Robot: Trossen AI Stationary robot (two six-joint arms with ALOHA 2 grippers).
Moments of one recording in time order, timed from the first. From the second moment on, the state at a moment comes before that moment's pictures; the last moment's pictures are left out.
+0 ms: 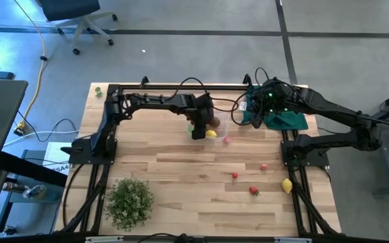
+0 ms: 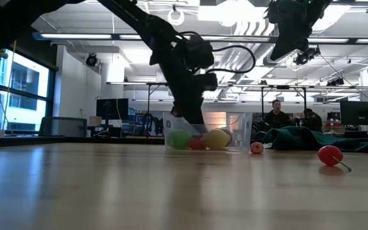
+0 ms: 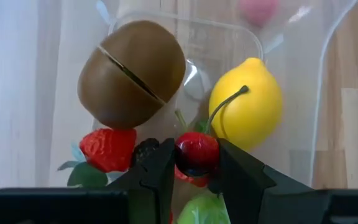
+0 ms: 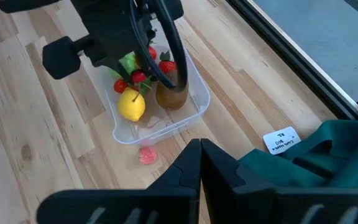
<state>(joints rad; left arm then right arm) 0.43 2.13 1.59 -0.59 0.17 0.26 -0.44 1.03 1.06 -0.89 0.00 0.13</state>
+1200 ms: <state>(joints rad) 0.45 1.95 1.59 -0.58 0.19 0.34 -0.44 1.03 1.06 -0.89 0.00 0.13</state>
